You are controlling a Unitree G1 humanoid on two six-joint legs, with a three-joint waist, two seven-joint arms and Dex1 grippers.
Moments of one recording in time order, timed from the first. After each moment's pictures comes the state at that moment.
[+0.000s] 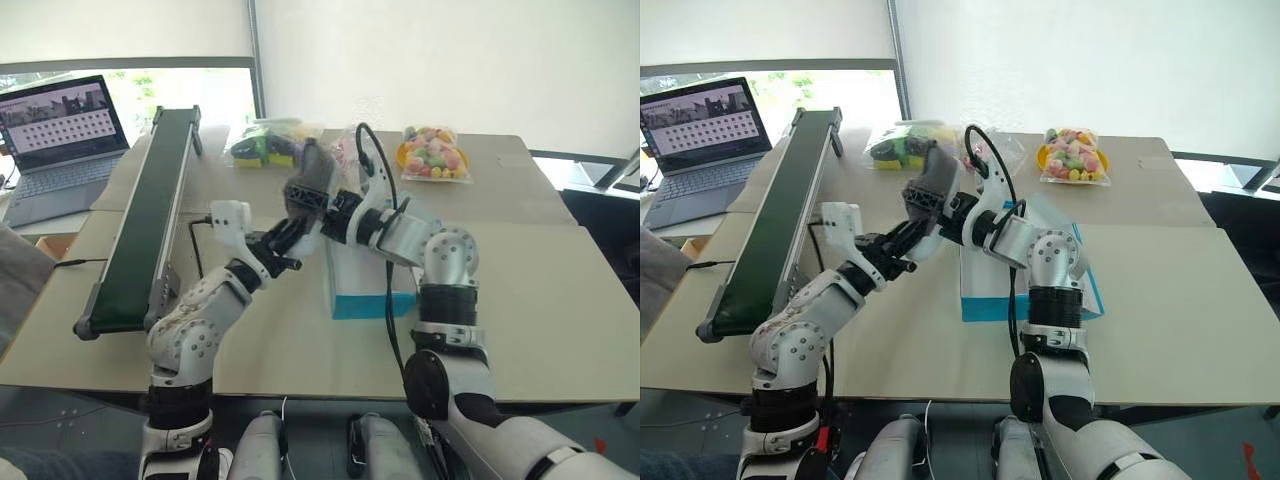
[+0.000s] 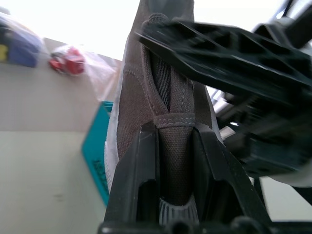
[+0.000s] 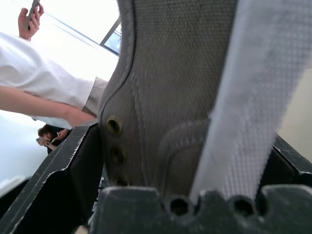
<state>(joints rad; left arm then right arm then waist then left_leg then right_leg) -0.38 0.13 0.11 -0.34 -0.69 0.73 -0.23 -0.95 0.09 -0.40 0.25 0.81 1.12 0.09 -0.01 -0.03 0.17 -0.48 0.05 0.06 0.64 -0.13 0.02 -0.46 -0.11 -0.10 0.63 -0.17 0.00</state>
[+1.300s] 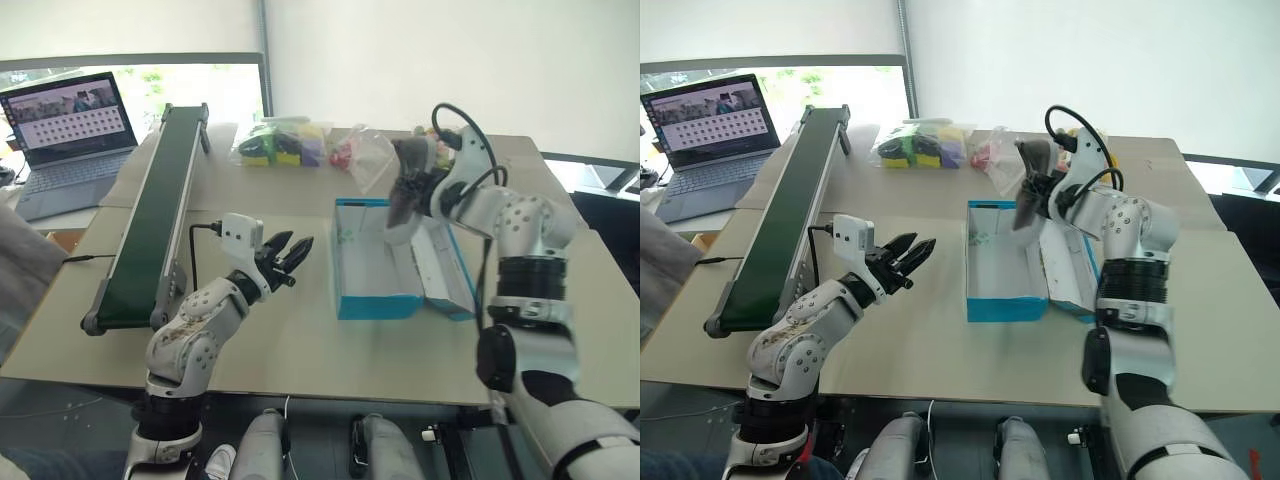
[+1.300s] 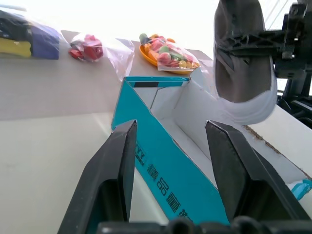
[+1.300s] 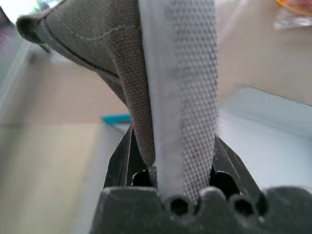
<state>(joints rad) -0.31 0.22 0.02 -0.36 -0.55 0.68 -0.28 -0.99 -0.40 -0.18 0.38 0.57 1.10 0.11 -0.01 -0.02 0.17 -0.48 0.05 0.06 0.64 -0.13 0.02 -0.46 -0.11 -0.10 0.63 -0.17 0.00</state>
